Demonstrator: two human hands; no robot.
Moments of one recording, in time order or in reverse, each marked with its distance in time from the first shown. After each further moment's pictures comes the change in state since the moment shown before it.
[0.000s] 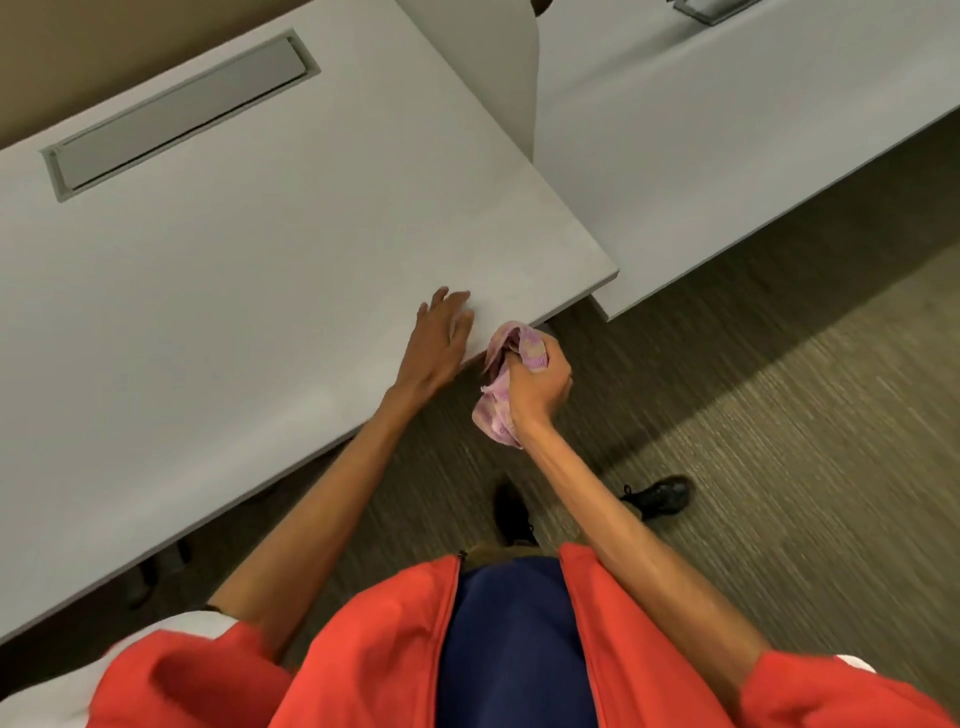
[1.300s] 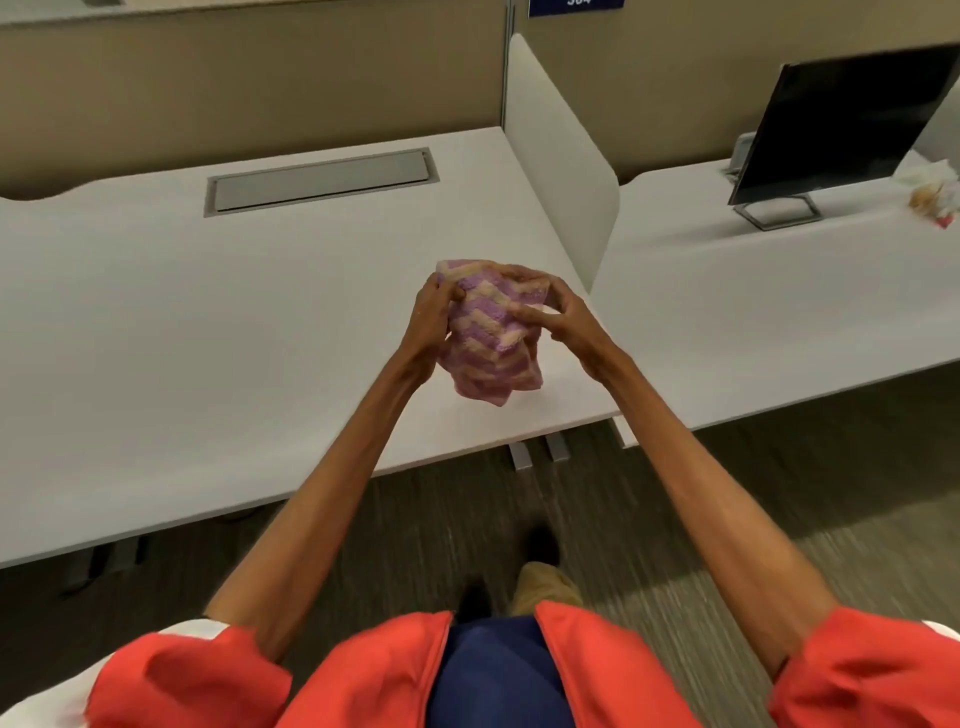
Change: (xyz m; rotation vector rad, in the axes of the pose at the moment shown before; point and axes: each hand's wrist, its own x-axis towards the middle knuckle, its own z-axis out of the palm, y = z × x) left_hand 0.022 0.073 -0.123 -0.827 0.348 -0.085; right_hand 0.093 -0.173 0.037 -0.319 -1.024 -0.412
